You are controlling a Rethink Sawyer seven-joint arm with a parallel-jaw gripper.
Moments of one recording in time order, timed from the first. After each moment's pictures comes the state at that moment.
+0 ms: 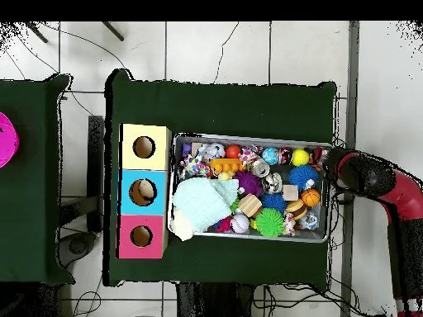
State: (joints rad) arm -1.20 -0.19 0.84 1.23 -0.75 0.77 1.52
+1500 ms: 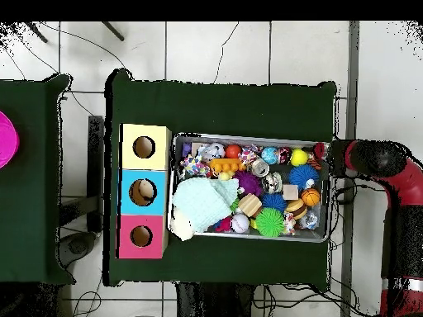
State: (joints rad) arm -1.16 -0.08 0.90 0.99 -0.71 1.11 1.38
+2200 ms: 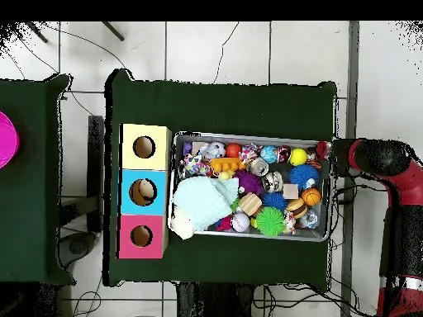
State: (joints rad) arm -1.17 -0.06 0.93 0.96 -0.71 1.14 1.33
